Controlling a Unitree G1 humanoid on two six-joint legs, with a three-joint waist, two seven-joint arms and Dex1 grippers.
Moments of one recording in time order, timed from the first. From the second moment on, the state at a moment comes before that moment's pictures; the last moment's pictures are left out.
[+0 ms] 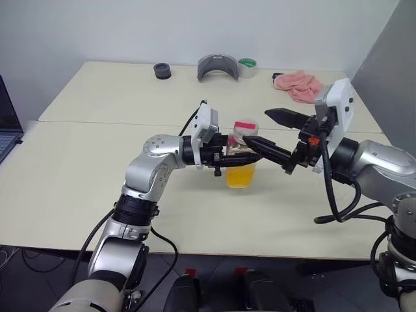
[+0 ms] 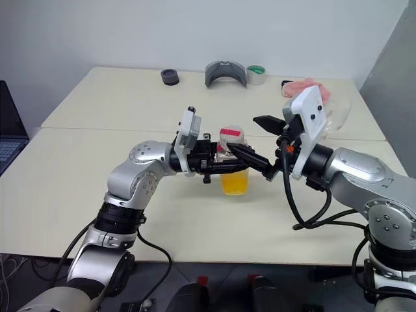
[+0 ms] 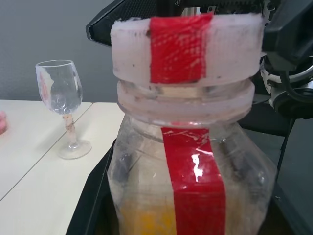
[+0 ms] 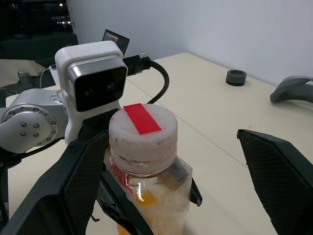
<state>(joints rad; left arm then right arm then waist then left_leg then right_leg) -0.75 0.33 -0.13 0.07 -0.47 0.41 -1.19 -0.61 -0.66 -0.16 -0.67 1.04 1.03 0.26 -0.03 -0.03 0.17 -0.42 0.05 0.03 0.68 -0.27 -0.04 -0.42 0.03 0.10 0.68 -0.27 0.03</state>
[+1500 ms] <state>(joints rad) -0.75 0.33 -0.13 0.08 -0.47 0.40 -1.19 -0.54 -0.69 -0.19 -0.66 1.08 0.99 0.28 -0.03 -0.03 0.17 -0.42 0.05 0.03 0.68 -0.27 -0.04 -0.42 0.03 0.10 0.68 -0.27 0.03</state>
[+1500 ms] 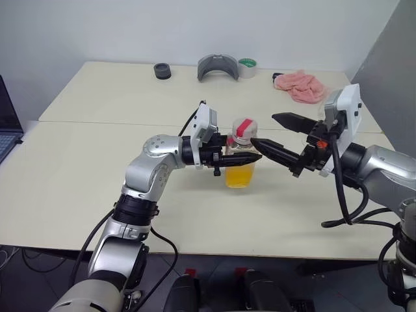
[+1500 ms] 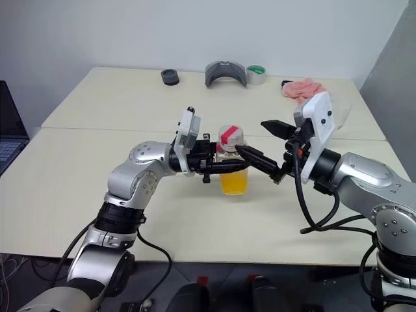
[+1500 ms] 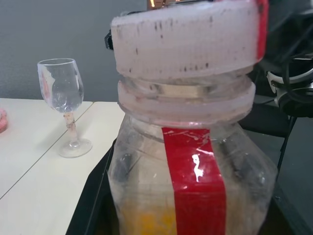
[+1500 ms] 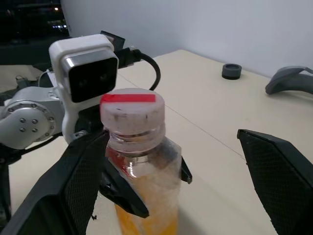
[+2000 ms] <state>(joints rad) -0.75 0.33 -0.13 0.08 -0.47 0.40 -1.19 -0.55 -0.68 -0.19 -0.66 1.12 0.95 0.28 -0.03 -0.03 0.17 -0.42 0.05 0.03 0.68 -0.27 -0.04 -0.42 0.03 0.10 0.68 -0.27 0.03</state>
